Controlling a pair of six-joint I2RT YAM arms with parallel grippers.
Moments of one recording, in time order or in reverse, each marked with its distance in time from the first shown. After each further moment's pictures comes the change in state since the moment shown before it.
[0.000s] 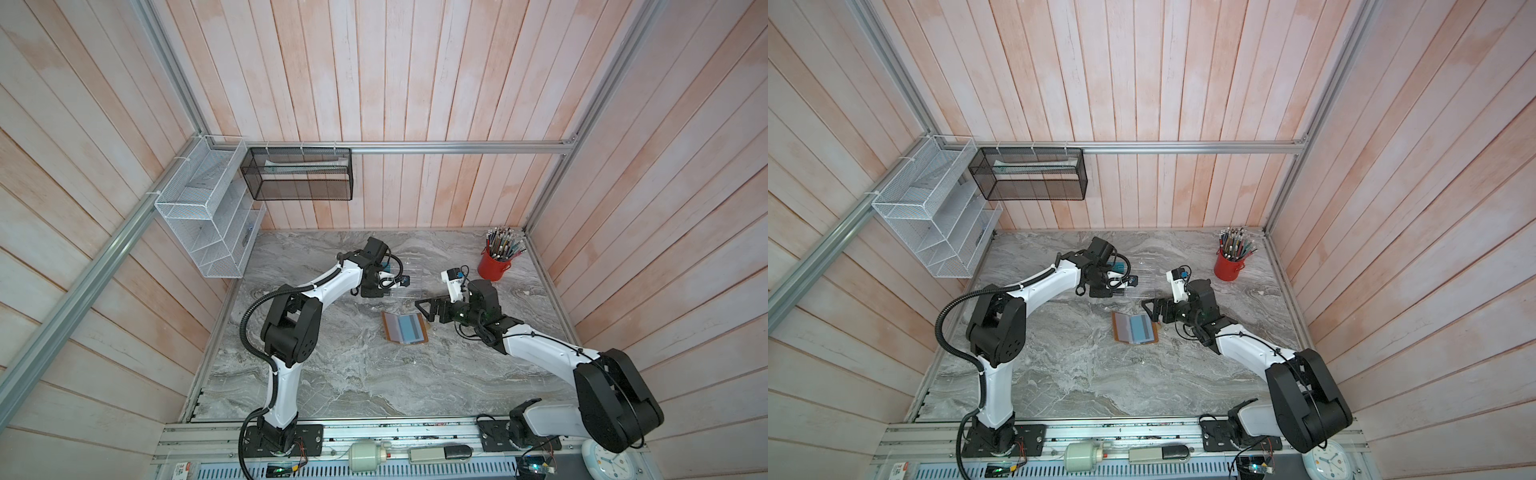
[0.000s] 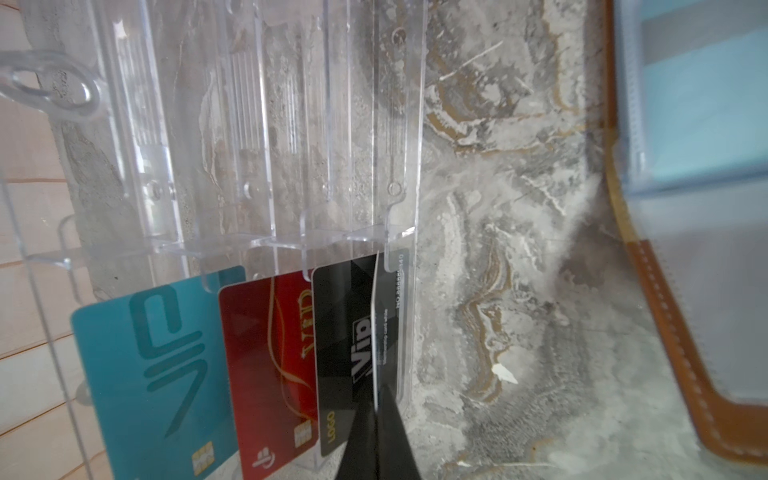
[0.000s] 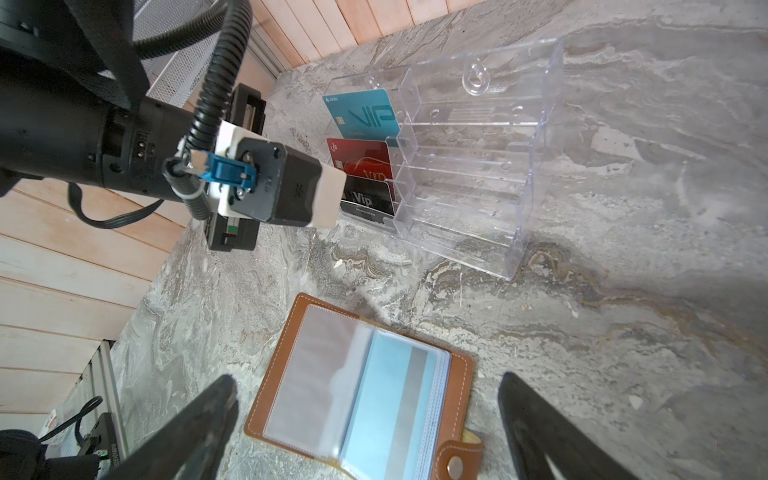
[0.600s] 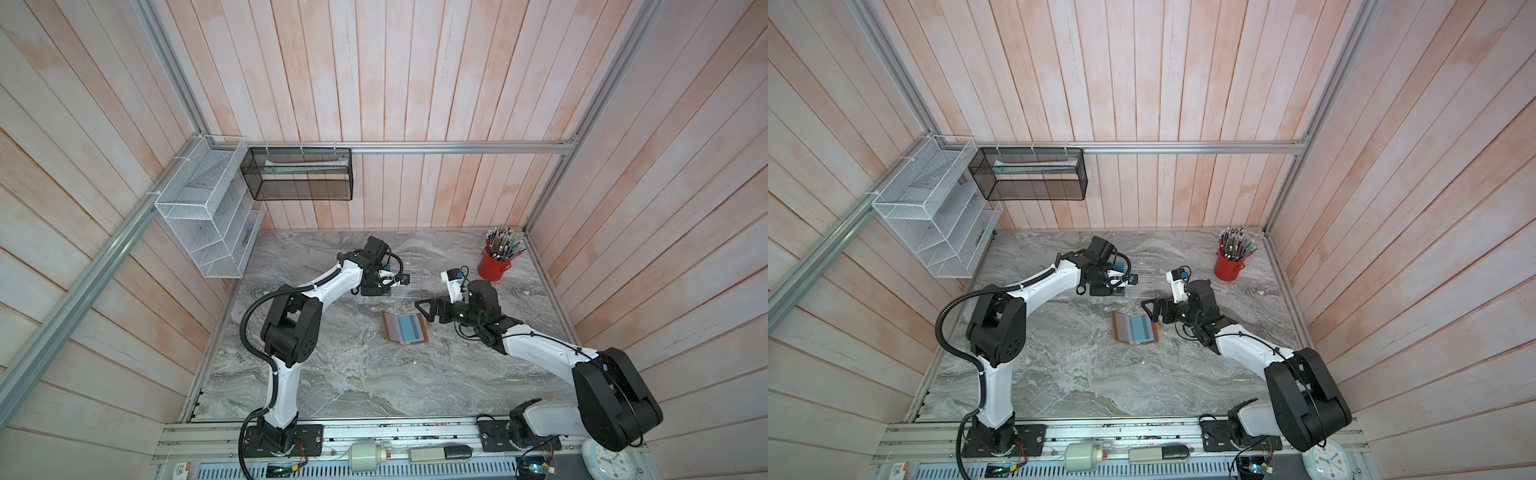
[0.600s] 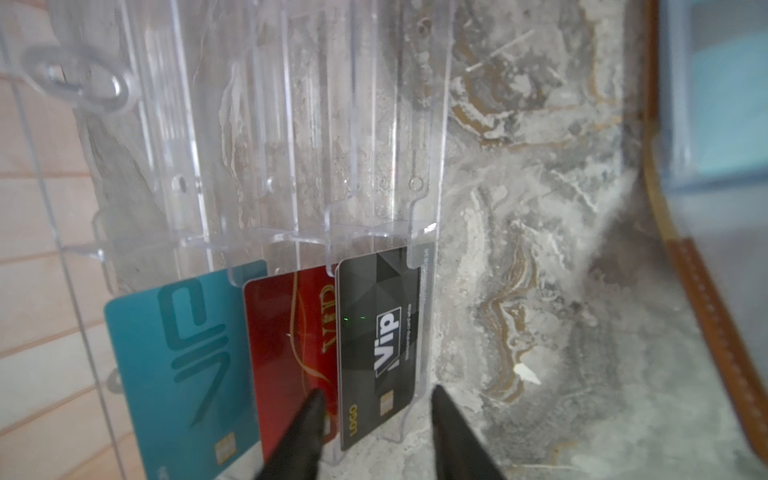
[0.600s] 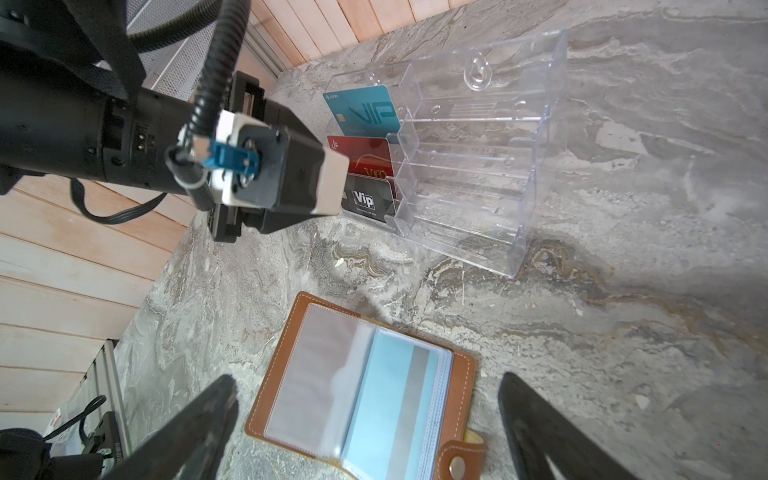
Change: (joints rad) left arm 0.000 0.000 0.000 0.030 -0.028 -0.006; right arm 0.000 0.006 -0.004 0.010 -0.007 0.008
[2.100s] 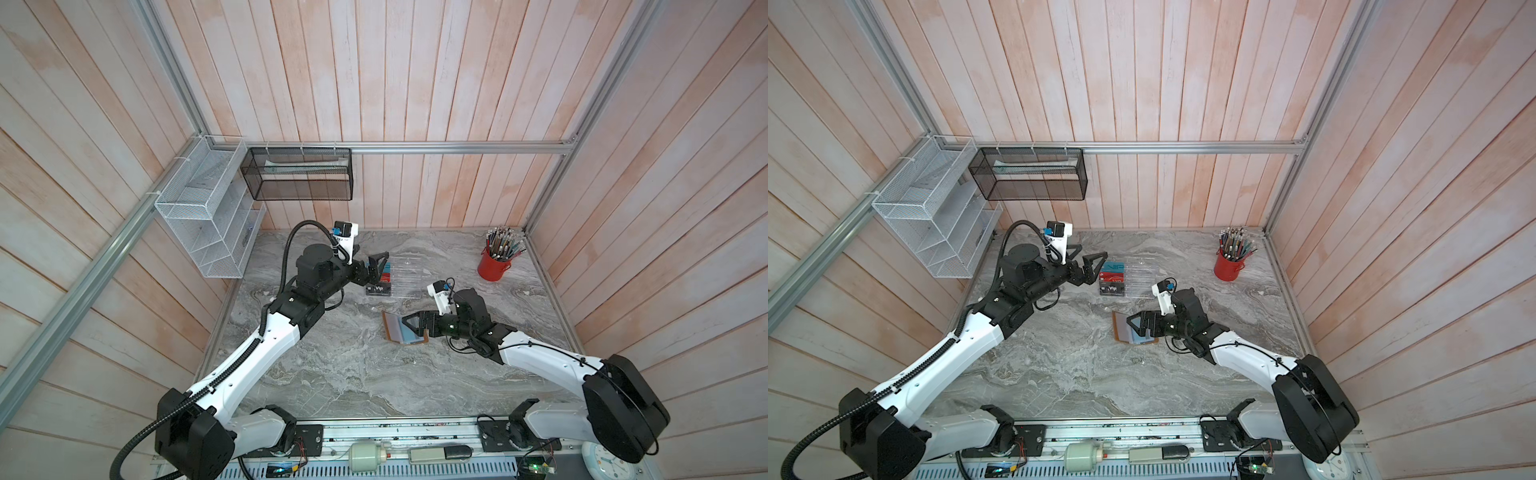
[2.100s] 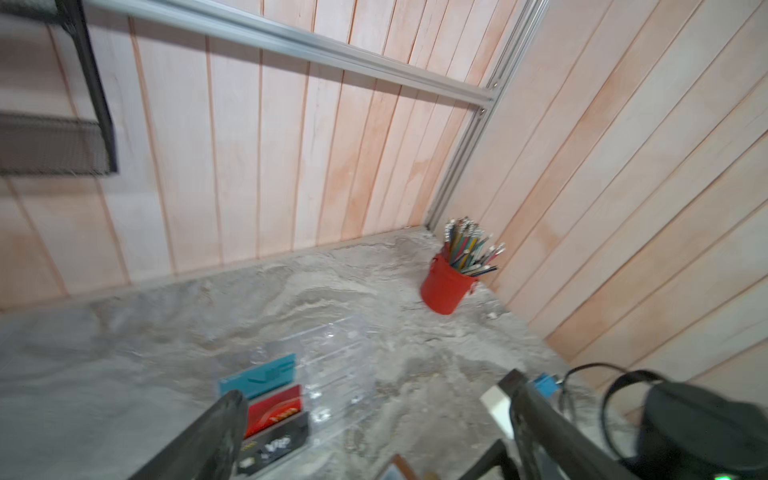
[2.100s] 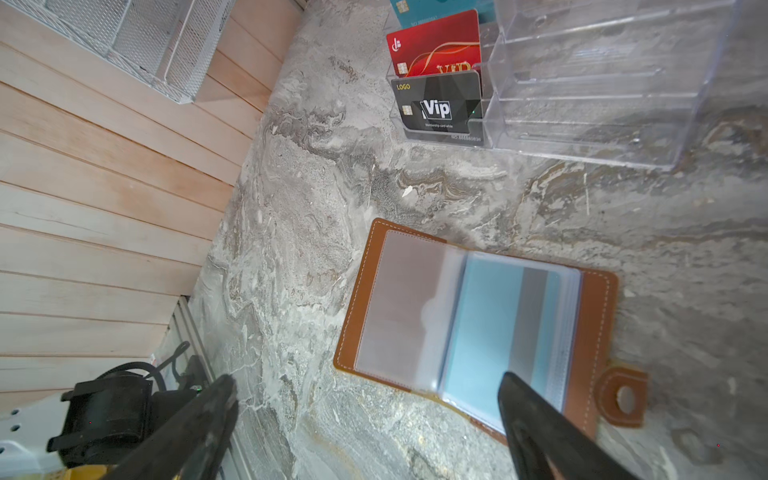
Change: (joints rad) left arm 0.027 -0.811 -0.585 0.673 0.233 -1.516; right arm 0.167 -0.056 -0.037 -0.079 -0.001 0.205
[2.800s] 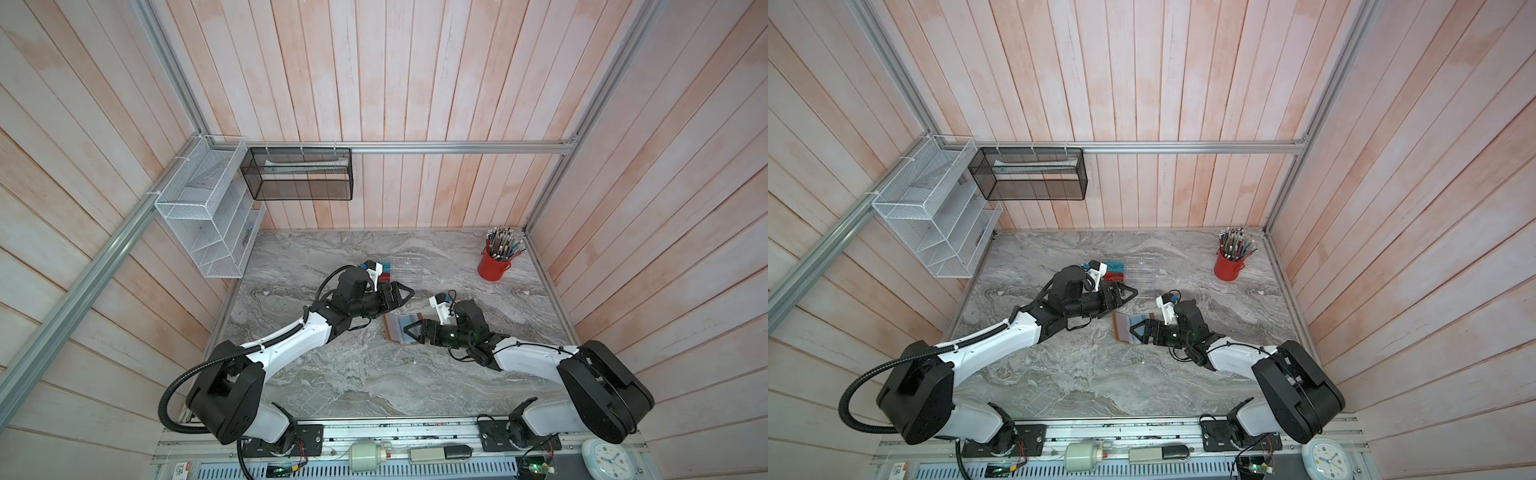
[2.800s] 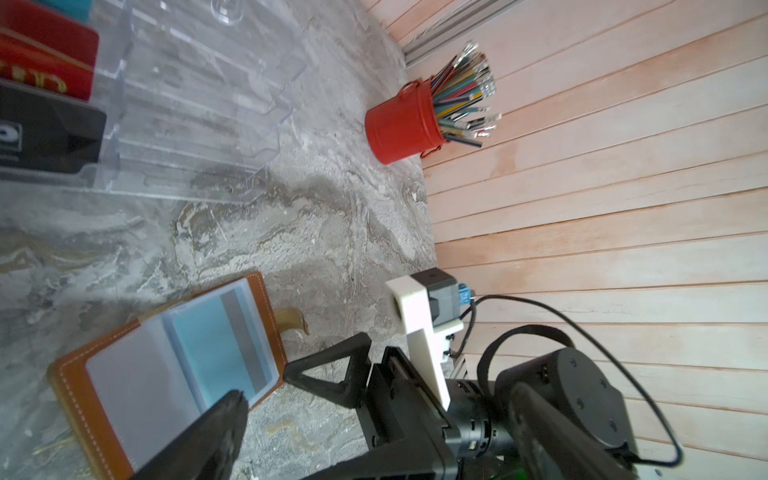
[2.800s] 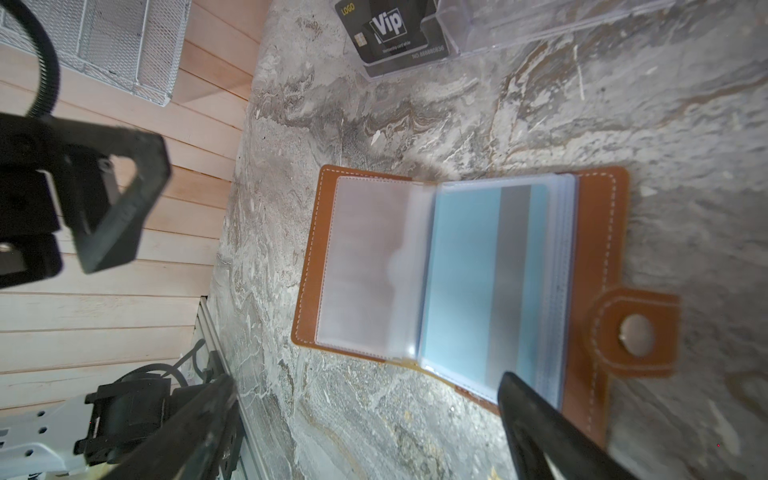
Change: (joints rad) left arm -0.133 0.246 -0.133 0.077 0.195 -0.569; right arm -0.031 0.111 -0.111 0.195 -0.075 0.126
